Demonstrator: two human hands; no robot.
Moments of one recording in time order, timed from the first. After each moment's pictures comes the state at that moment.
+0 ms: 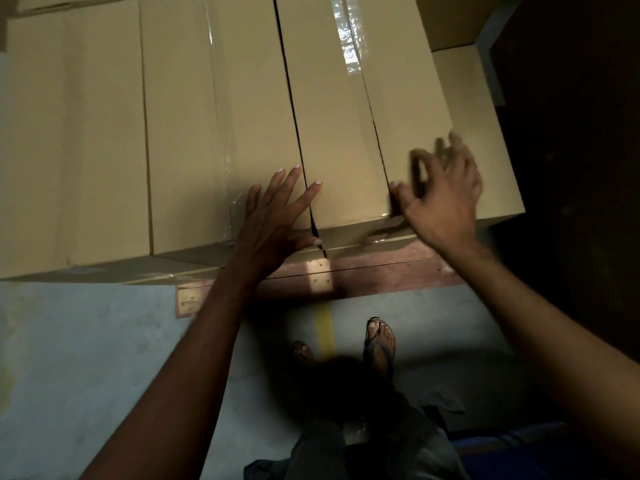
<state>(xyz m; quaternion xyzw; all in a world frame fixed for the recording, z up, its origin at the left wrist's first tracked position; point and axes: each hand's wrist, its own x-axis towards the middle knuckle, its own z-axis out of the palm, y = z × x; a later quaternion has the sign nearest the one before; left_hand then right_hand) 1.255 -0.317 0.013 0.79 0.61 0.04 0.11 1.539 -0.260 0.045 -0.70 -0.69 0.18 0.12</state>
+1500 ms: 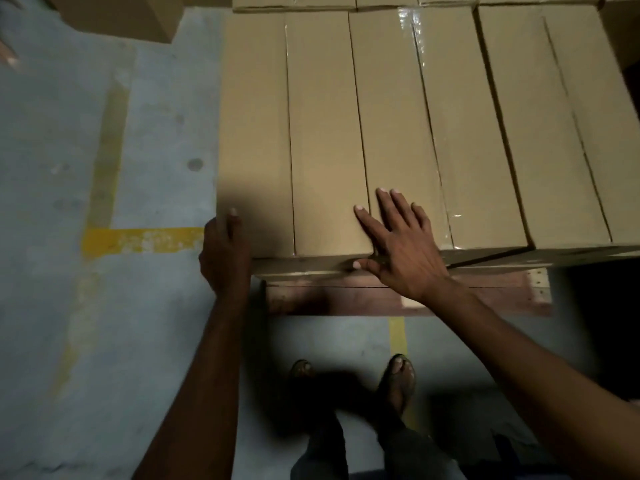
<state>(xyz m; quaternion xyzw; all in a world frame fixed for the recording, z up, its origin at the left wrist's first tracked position) 0.903 -0.424 0.012 0.23 0.91 0.30 0.20 1.185 -0.354 0.025 -0.45 -0.89 0.09 -0.02</state>
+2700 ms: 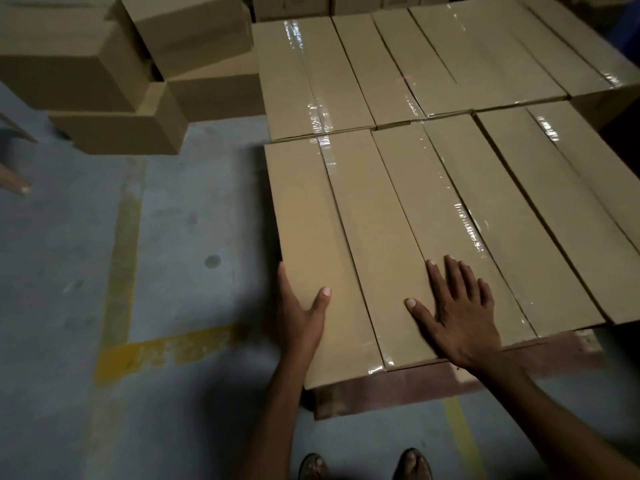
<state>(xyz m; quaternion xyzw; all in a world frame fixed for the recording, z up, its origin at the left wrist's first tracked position) 0.836 -0.343 0.004 0.35 0.75 0.41 0.38 1.107 -0.328 0.021 -0.69 -0.71 0.10 0.00</state>
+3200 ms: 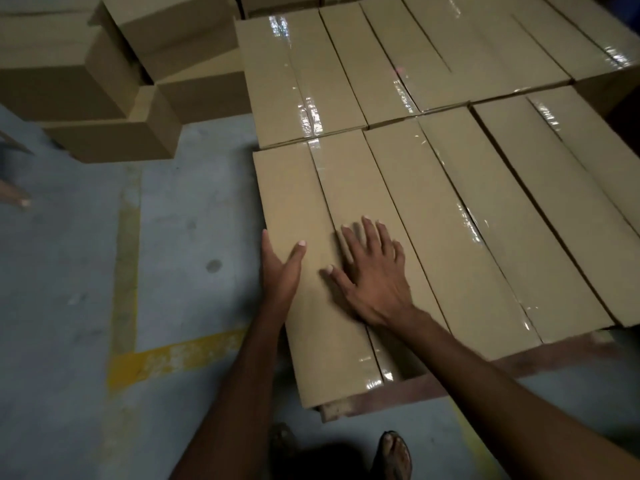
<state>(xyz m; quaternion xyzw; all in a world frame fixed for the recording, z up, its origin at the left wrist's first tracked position) 0.811 -0.241 0.030 0.34 0.76 0.40 0.39 0.985 -0.255 0.054 -0.61 -0.77 0.19 0.07</state>
